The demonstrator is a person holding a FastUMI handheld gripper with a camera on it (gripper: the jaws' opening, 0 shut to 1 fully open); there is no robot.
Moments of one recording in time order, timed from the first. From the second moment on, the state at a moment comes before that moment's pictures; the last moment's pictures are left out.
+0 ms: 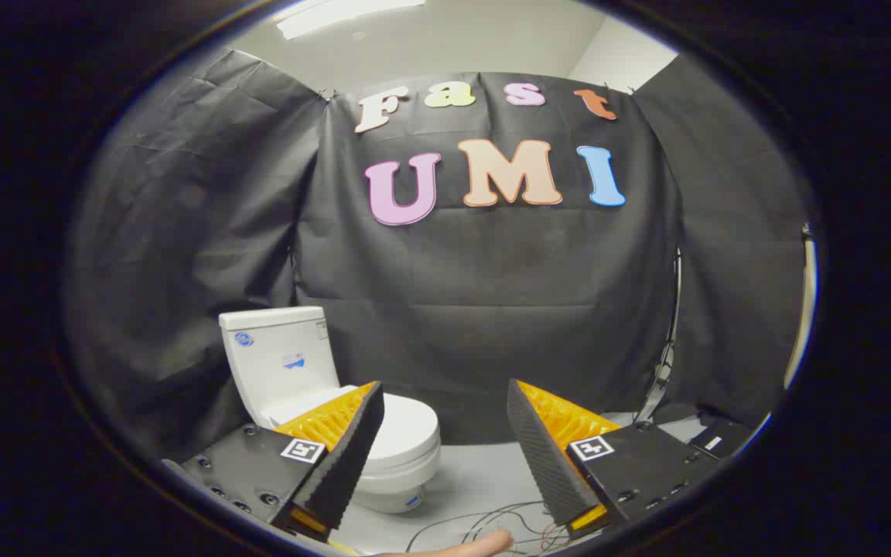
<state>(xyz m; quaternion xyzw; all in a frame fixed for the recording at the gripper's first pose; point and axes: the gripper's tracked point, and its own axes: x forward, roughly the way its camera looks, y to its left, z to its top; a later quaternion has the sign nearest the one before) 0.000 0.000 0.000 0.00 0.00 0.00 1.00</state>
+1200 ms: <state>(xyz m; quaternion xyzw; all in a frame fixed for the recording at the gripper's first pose) 0.041 0.185 -0.044 0.01 0.02 0.02 1.00</state>
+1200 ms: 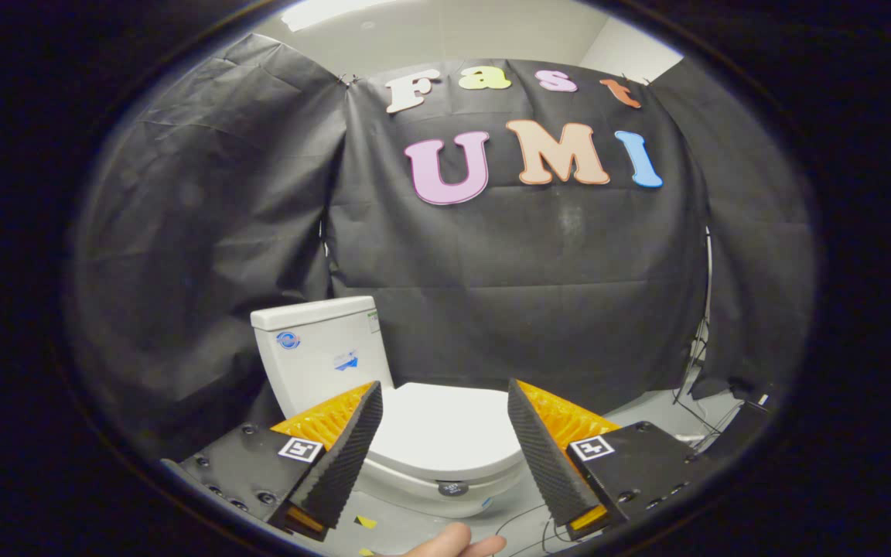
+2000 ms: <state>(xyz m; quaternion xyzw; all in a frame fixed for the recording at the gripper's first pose) 0.085 0.173 -0.202 0.25 0.07 -0.02 0.96</state>
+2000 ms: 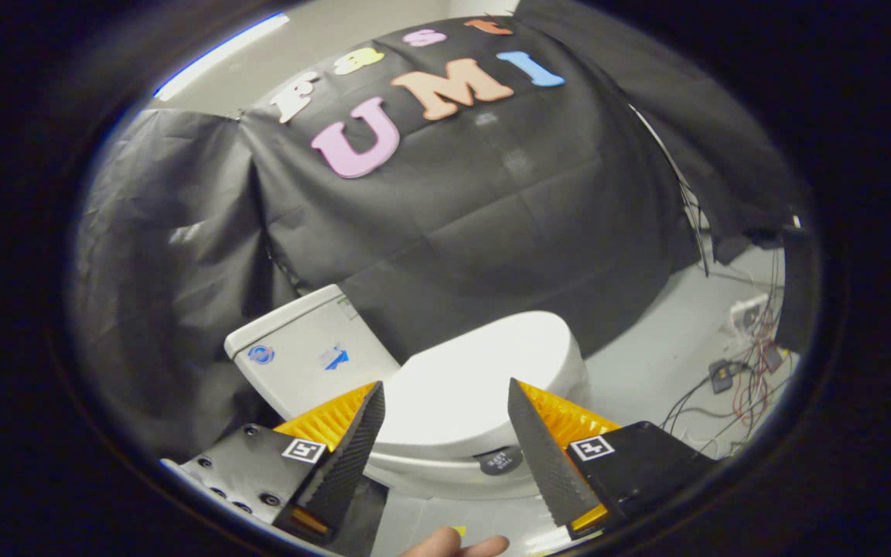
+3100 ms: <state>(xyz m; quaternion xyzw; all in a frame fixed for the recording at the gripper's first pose) 0.121 0.182 -0.323 0.55 0.12 -0.06 0.82</state>
